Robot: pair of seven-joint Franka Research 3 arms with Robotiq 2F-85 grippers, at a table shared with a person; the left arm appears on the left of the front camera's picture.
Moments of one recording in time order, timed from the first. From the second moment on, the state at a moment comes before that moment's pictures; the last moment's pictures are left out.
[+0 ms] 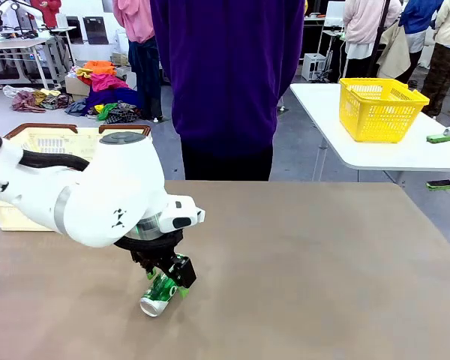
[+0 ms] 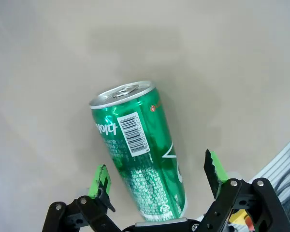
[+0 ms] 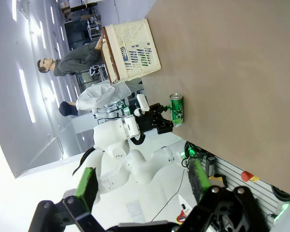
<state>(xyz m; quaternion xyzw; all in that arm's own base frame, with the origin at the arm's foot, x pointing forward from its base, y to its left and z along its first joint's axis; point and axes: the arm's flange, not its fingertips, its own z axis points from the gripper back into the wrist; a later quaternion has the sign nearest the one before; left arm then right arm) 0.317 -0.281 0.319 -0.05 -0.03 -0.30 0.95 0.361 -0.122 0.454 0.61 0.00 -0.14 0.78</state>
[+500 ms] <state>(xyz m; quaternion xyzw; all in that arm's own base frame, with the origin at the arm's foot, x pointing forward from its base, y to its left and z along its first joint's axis) 0.319 -0.286 0.310 -0.05 -0.01 -0.29 0.95 0.361 -0.122 0.454 0.61 0.00 -0.14 0.78</state>
